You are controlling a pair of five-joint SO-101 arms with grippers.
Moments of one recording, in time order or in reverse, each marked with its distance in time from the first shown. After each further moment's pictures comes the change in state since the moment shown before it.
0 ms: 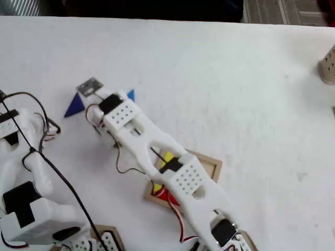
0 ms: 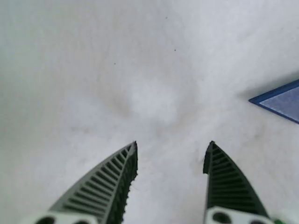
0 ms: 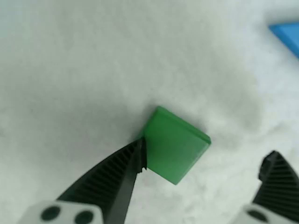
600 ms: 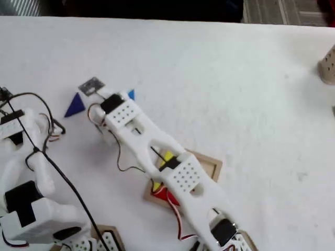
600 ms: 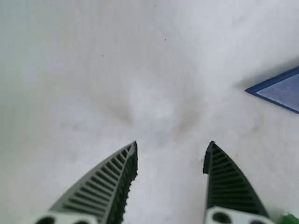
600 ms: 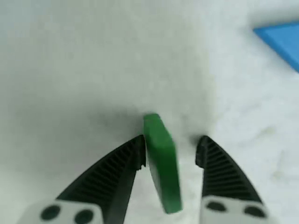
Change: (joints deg) left arm 1.7 0.0 1.8 -1.1 0.0; right arm 0.5 3.7 -3.1 -0.4 -2.6
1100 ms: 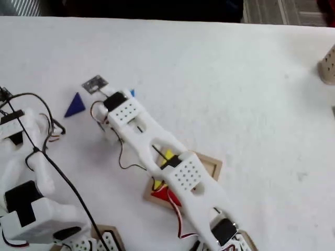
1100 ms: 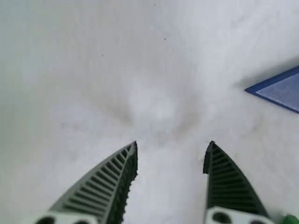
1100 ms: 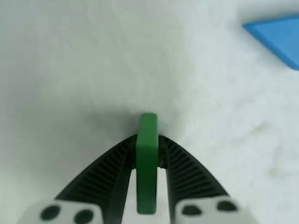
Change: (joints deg) left arm 0.1 0.0 0.0 0.0 0.0; right arm 1.5 0.1 -1.0 2.0 0.0
